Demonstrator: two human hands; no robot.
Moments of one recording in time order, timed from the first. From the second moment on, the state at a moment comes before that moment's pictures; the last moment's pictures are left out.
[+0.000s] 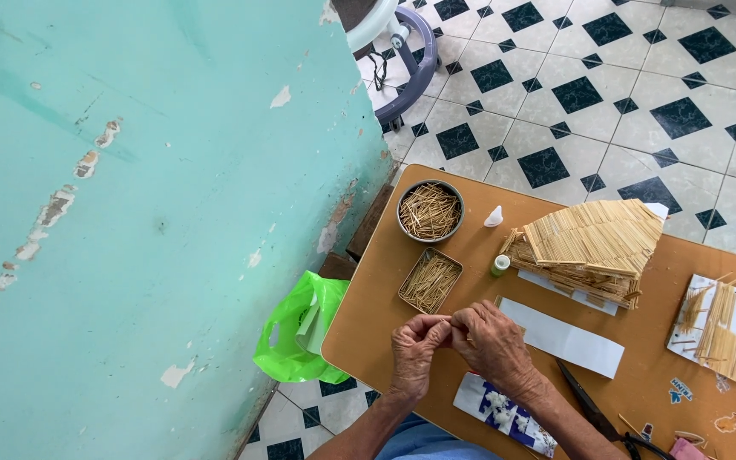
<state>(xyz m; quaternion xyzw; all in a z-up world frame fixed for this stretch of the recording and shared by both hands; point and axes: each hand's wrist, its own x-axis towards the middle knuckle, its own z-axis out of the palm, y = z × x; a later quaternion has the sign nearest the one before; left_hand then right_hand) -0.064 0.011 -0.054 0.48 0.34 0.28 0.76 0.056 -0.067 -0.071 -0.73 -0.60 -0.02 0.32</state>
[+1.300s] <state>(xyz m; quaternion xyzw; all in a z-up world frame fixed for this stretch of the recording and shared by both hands) -0.047 0.021 -0.013 0.61 0.26 0.36 0.65 0.052 -0.073 -0.084 -0.71 -0.67 -0.02 0.21</state>
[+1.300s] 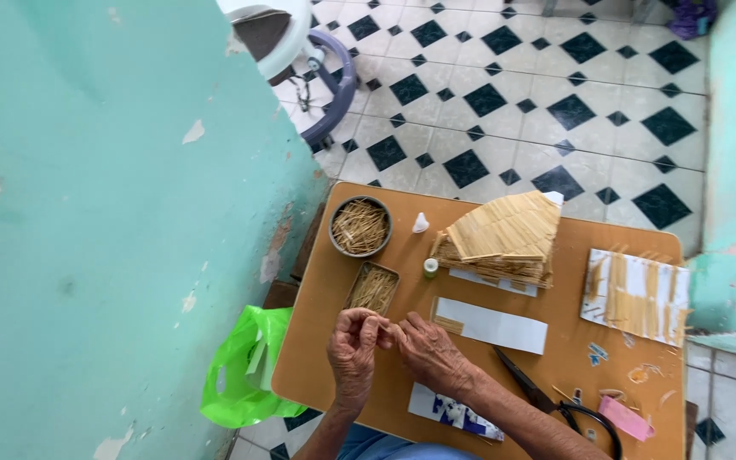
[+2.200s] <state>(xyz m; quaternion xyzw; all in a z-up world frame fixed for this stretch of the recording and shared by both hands) -0.031 0.014 -0.042 0.59 0.13 0.17 0.78 0.082 -0.116 -0.023 -0.77 -0.45 0.08 0.44</state>
